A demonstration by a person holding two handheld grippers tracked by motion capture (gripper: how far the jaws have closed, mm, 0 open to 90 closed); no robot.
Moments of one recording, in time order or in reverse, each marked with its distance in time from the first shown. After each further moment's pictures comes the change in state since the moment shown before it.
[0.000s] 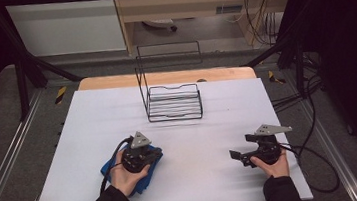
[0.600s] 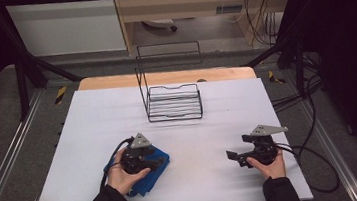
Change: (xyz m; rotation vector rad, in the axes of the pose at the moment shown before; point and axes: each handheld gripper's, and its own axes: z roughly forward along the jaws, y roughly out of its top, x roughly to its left) left arm 0.014 -0.008 -0.016 0.058 -0.048 0.023; right arm 0.009 0.003 0.007 0.011 -0.006 -0.011
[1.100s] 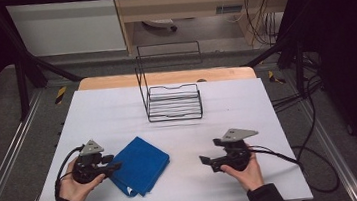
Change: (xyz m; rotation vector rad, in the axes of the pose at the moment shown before) left arm 0.054 -0.059 -0.077 0.036 0.127 -0.094; right arm 0.078 0.028 0.042 0.010 0.087 -0.127
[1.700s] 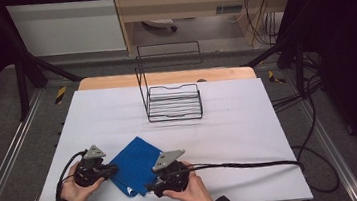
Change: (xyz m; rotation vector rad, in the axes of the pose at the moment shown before) left arm 0.006 -0.014 0.022 0.080 -0.016 -0.013; right arm 0.122 0.026 0.100 0.134 0.237 -0.214
